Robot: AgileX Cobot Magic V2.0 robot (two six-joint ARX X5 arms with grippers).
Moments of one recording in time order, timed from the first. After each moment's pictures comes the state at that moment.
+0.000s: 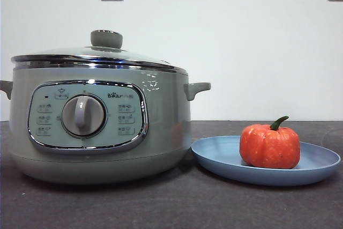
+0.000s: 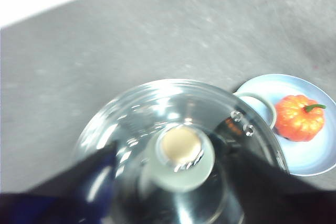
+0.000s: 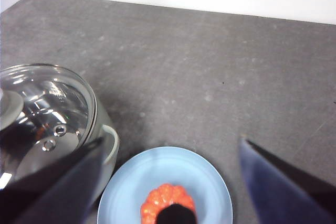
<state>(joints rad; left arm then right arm) -0.53 1.12 1.29 -0.75 -0.04 0.03 0.48 0.90 1.05 -0.60 0.11 0.08</state>
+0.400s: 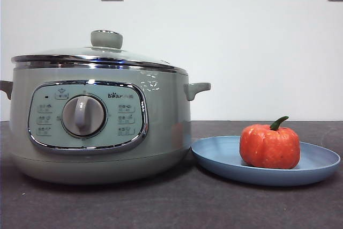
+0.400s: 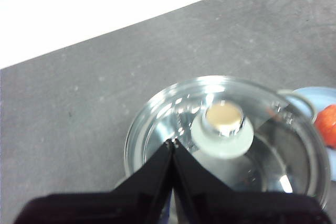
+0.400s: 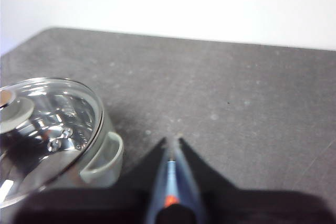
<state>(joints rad) -0.53 0.79 0.99 -0.62 -0.19 0.03 0.49 0.65 0.73 -0.35 0.11 0.08</state>
